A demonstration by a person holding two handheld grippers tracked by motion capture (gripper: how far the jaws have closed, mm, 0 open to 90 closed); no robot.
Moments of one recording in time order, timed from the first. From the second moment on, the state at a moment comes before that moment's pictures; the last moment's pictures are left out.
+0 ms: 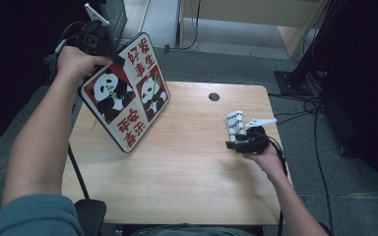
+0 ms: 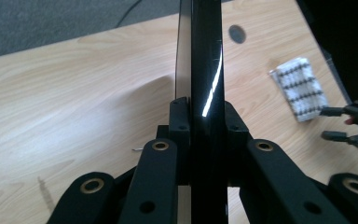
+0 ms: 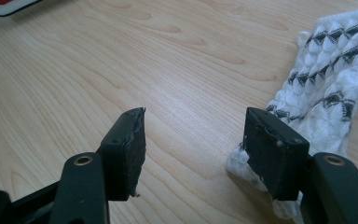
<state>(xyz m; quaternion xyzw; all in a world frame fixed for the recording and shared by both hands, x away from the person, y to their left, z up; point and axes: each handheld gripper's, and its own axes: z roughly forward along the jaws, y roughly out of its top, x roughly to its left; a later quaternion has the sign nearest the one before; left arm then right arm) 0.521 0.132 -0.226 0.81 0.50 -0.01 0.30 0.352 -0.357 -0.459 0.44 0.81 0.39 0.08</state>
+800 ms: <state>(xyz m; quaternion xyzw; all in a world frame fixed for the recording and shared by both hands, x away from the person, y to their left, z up) 0.472 0.041 -0.210 0.85 0.43 -0.03 0.29 0.351 -0.358 -0.457 0.45 0.80 0.39 0.08</state>
